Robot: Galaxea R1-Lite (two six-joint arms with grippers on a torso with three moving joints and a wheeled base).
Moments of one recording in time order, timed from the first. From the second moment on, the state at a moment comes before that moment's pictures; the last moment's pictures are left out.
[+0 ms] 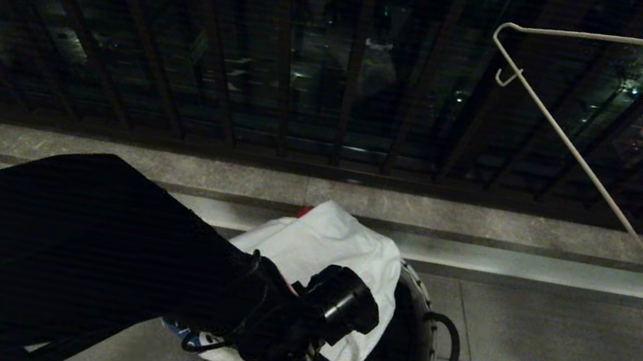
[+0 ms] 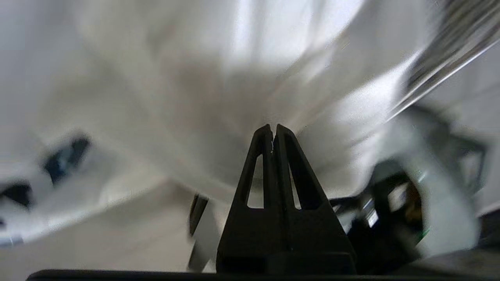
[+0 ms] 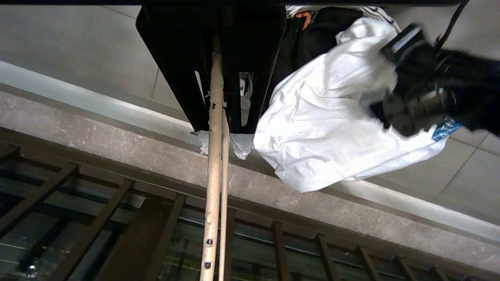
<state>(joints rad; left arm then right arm) -0.91 2.15 -1.33 0.27 0.15 -0.36 0.50 0.97 -0.87 -0.07 -0.19 -0.09</state>
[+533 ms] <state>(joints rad) -0.89 2.24 -1.56 0.23 0.18 -0.31 0.50 0.97 -0.87 -0.07 -0.19 -0.09</state>
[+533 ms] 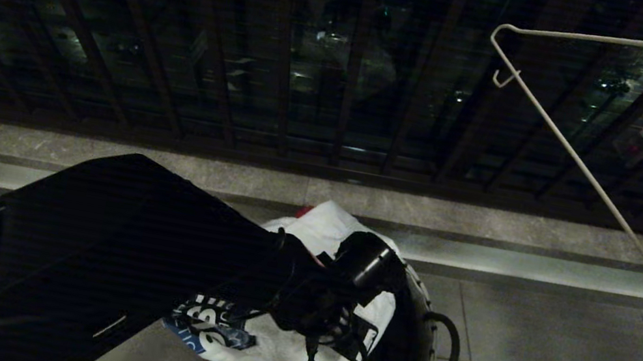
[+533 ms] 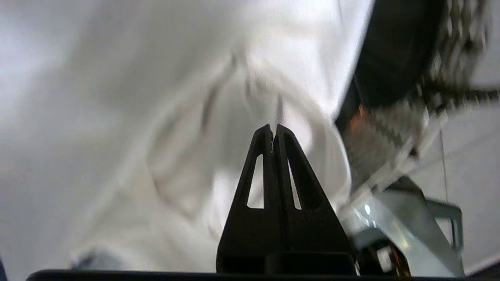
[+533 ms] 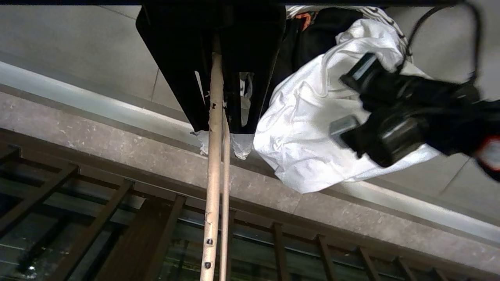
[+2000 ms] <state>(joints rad) -0.82 2.27 -1.50 -0.17 0.48 -0.10 0.50 0.97 -0.86 -0.07 -0.19 -0.10</state>
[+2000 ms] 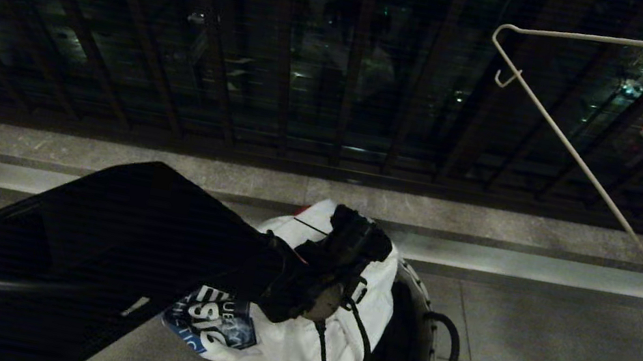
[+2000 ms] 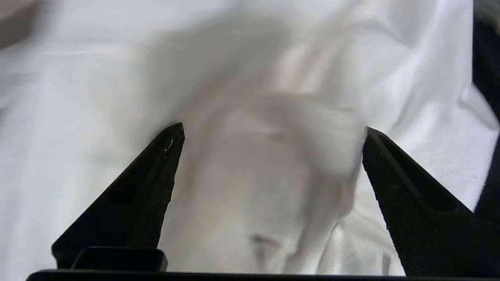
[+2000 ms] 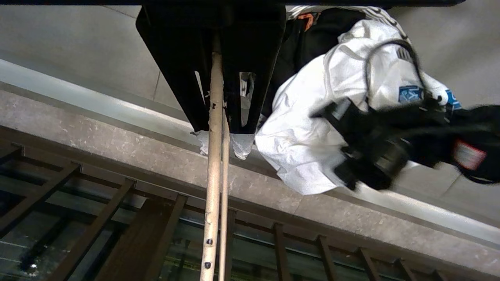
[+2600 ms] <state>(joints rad) -0.76 2.06 -1.26 -0.28 0.47 -0.16 0.50 0.98 -0.85 -0.07 -0.19 -0.10</state>
